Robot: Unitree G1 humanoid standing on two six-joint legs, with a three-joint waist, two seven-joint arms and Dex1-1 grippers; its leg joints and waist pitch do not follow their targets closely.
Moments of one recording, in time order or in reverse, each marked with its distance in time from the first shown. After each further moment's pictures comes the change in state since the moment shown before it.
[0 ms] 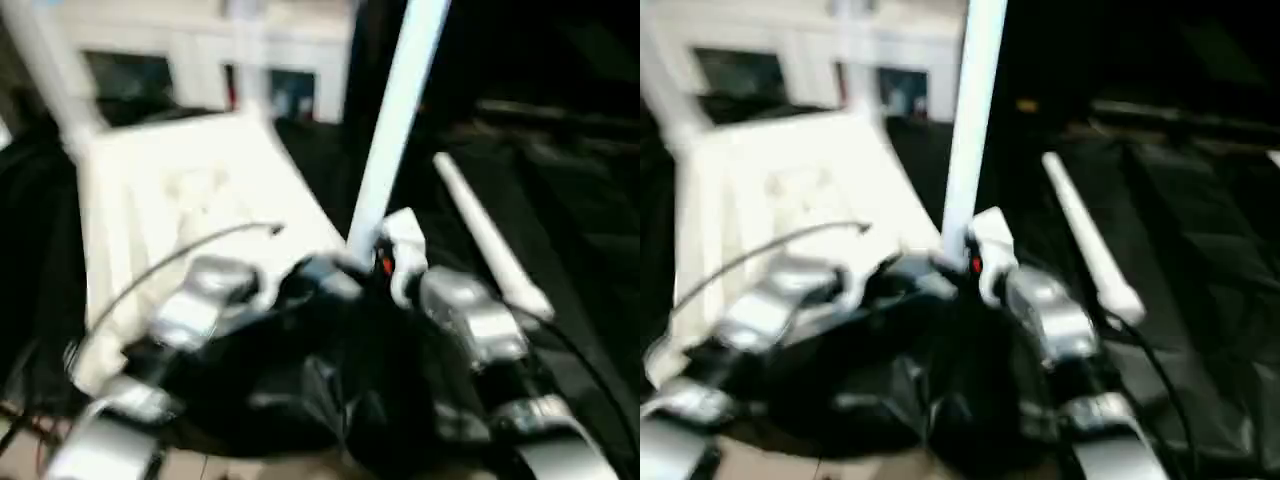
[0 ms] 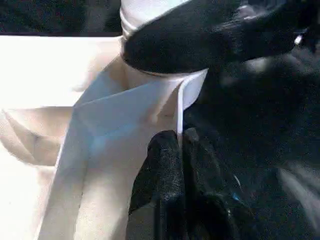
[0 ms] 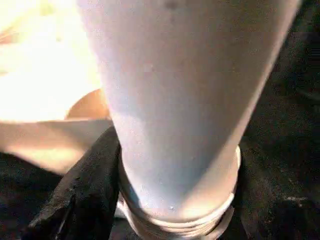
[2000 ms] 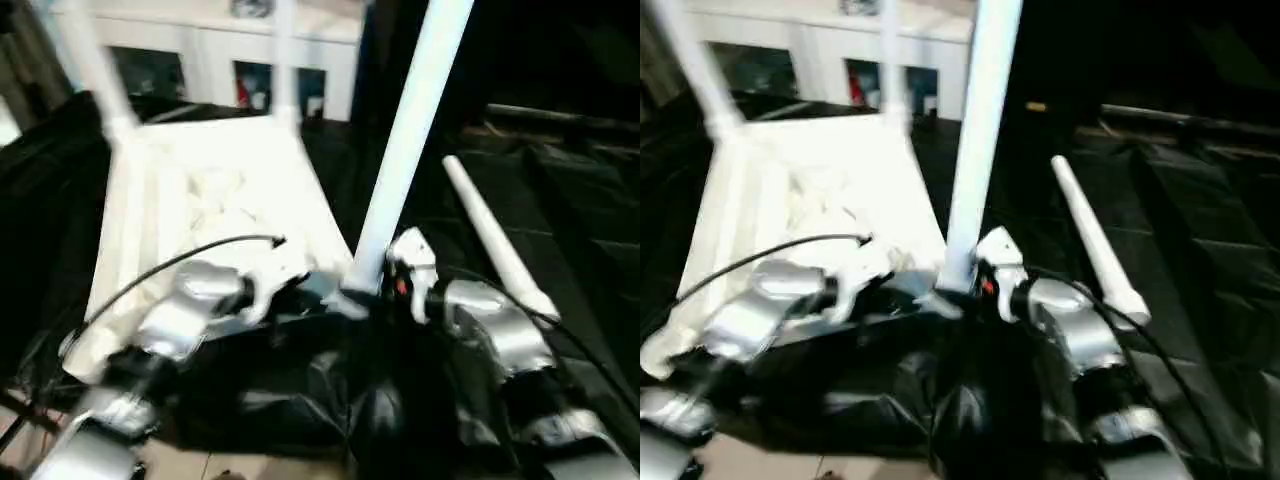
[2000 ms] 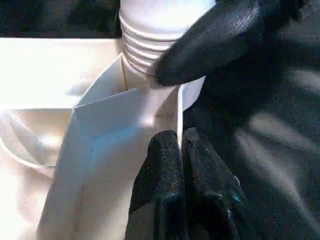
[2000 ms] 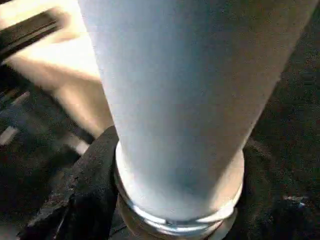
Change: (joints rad) left arm 0.043 0.072 -0.032 -0.053 -0.009 -0.079 -0.174; right arm 0.091 -0.117 0.052 -0.062 0.024 -0.073 0.296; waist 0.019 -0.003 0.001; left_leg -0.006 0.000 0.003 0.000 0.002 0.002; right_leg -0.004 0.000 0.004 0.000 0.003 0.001
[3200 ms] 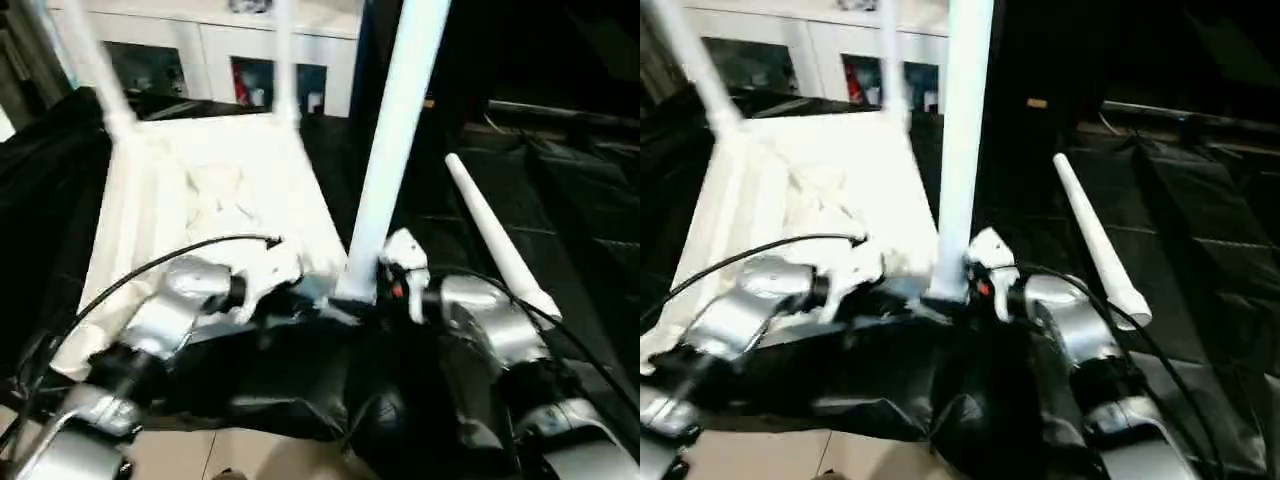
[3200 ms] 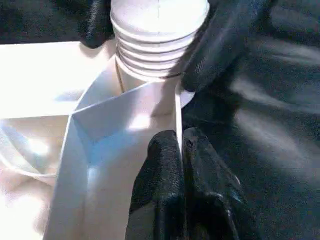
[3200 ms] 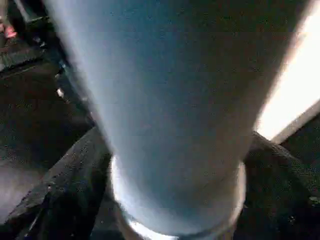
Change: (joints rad) left arm 0.073 0.168 -0.044 -0.105 -0.026 -0.141 -0.251; right arm 0.013 -0.108 0.099 -0.027 0.004 -0.106 0.364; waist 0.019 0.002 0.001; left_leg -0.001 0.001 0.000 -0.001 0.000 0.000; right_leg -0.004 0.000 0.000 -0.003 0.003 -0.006
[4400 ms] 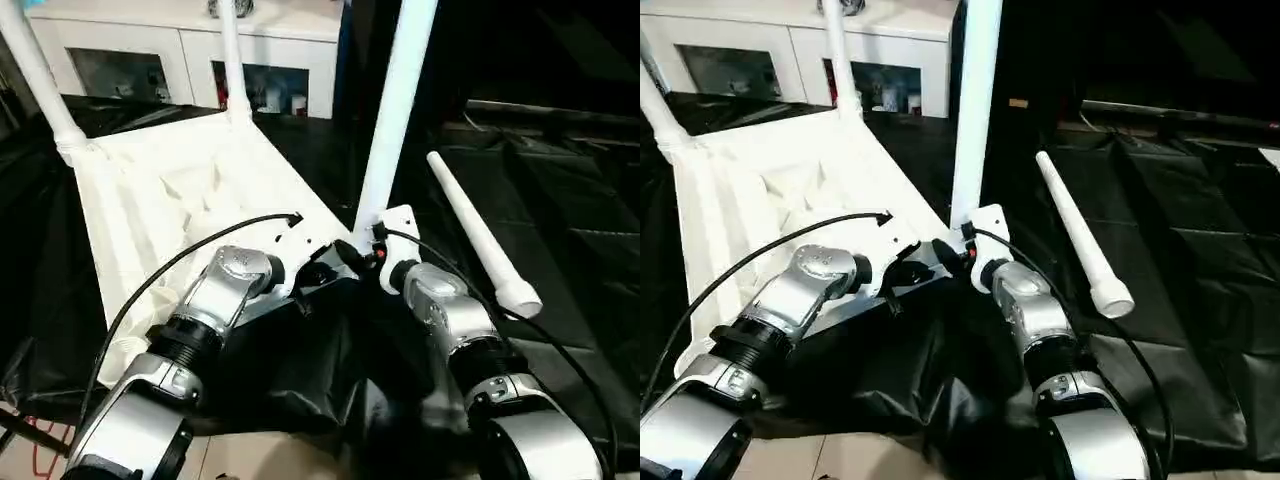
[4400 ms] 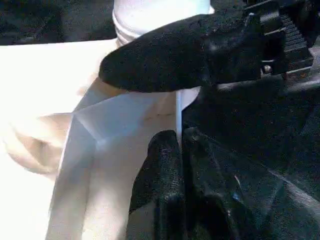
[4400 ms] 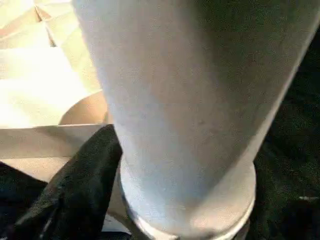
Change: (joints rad) left arm -0.160 -0.226 0.053 0.235 0.073 0.120 0.376; right arm -0.141 0.246 -0.187 0.264 -0.036 -0.019 -0.616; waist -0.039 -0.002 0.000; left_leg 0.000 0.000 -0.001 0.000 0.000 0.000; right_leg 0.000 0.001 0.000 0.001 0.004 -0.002
